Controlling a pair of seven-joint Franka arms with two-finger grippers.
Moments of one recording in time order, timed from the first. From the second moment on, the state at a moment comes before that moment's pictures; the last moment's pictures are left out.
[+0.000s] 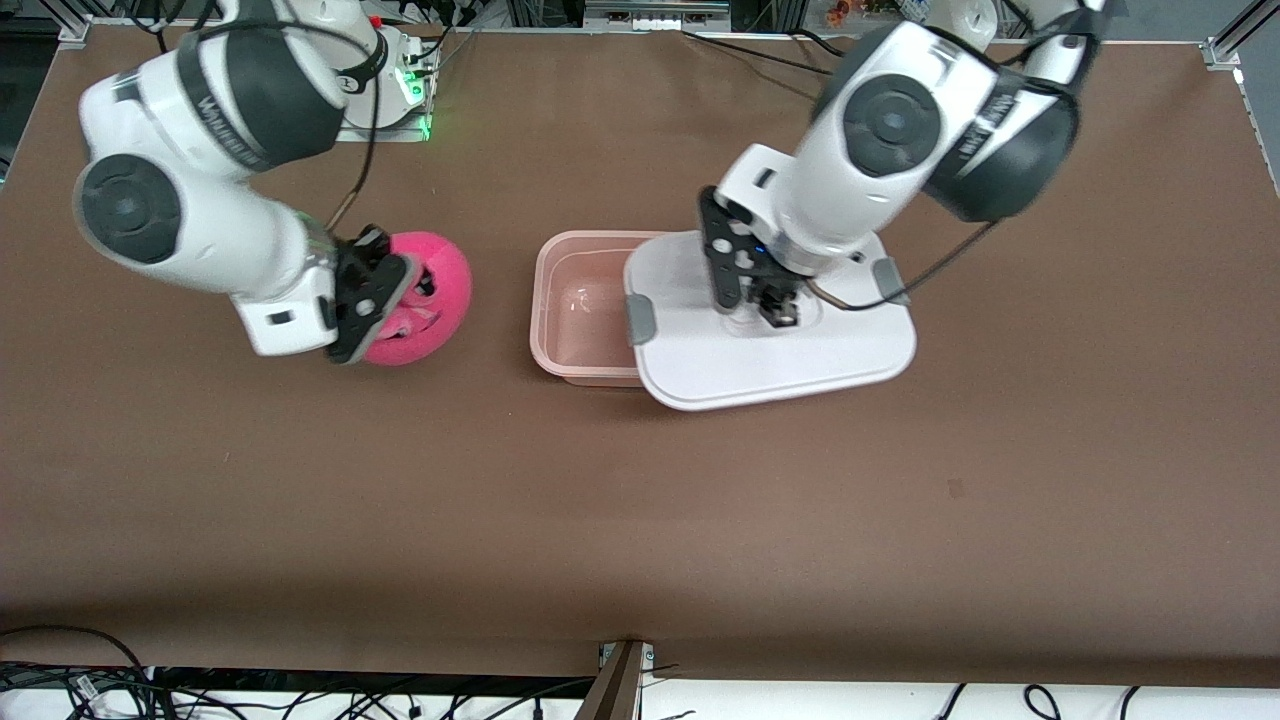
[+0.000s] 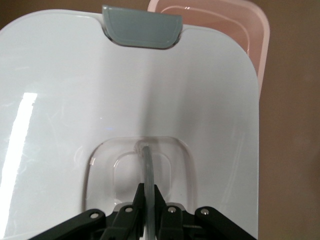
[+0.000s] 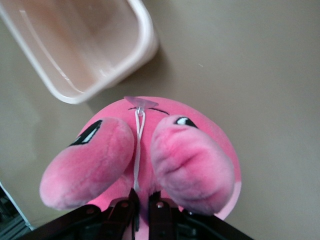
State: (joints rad) left arm -0.31 0.40 -0.24 -1.33 -0.05 1.69 0.87; right arm 0.06 0.34 0.38 -1.42 0.02 1.53 -0.61
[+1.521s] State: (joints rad) left arm -0.08 0.48 -0.24 -1.37 0.00 1.62 1.16; right arm 0.42 0.51 0.43 -1.40 -0.19 1.82 -0.20
